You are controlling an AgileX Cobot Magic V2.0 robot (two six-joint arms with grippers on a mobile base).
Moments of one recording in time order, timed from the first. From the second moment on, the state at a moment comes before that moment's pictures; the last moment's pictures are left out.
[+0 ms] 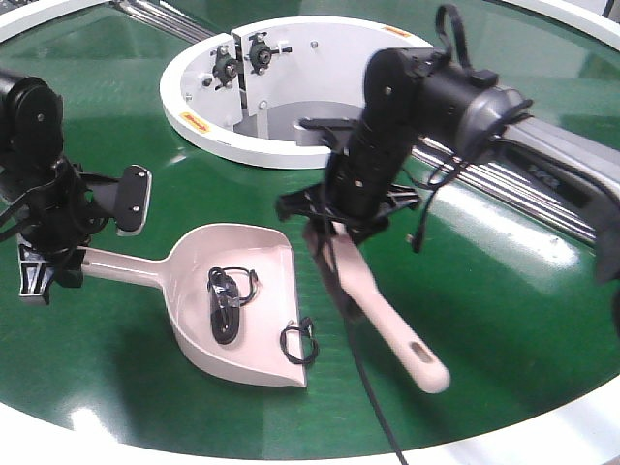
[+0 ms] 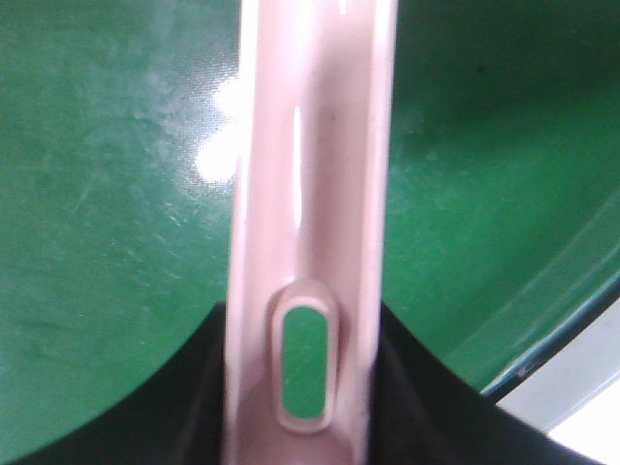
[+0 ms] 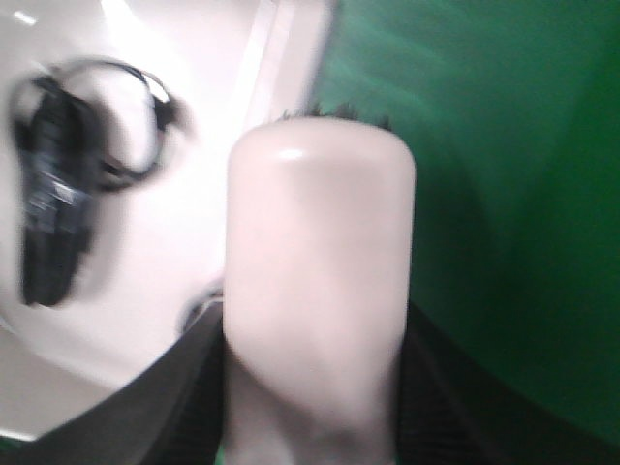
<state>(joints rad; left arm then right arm) -0.22 1.77 -1.44 0.15 1.24 1.23 0.45 2.07 -1.86 0.19 1.24 0.11</state>
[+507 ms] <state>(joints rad) -0.22 1.77 -1.44 0.15 1.24 1.23 0.34 1.97 -1.54 0.15 1.23 0.08</state>
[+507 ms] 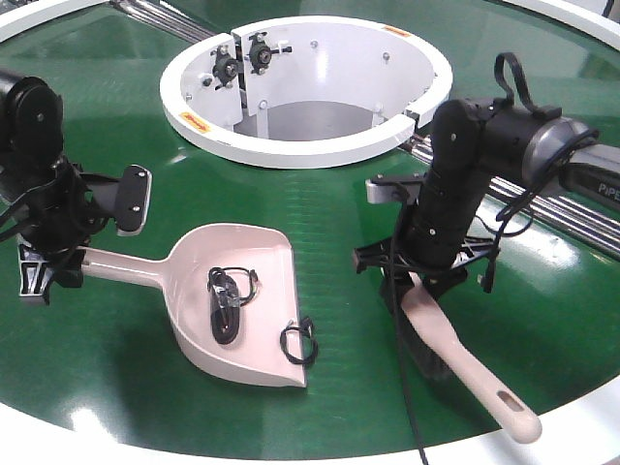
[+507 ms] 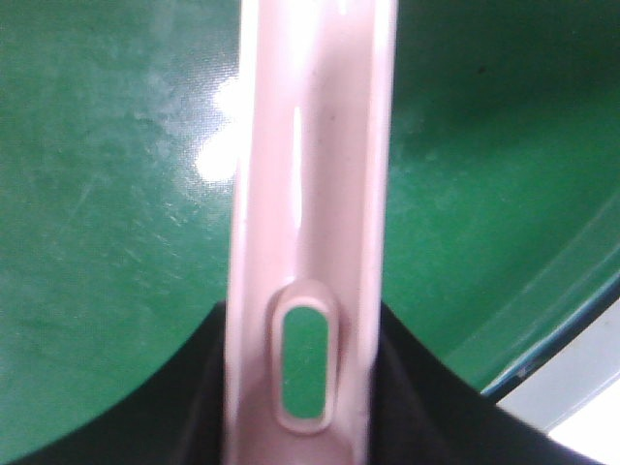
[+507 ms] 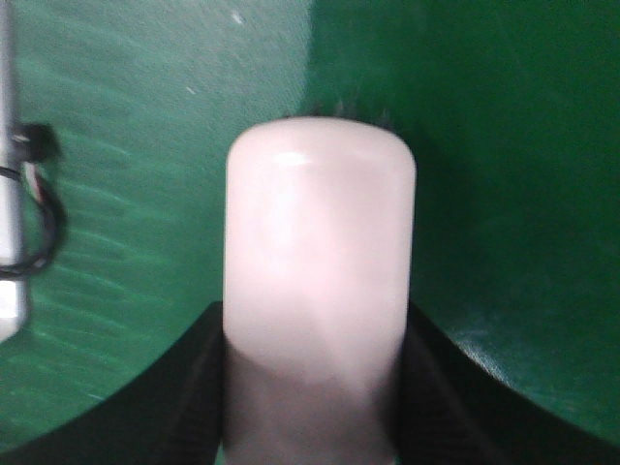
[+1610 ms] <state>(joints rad) -0.22 1.77 -1.44 0.15 1.24 1.23 0.50 2.16 -1.71 0.38 1.02 0.03</state>
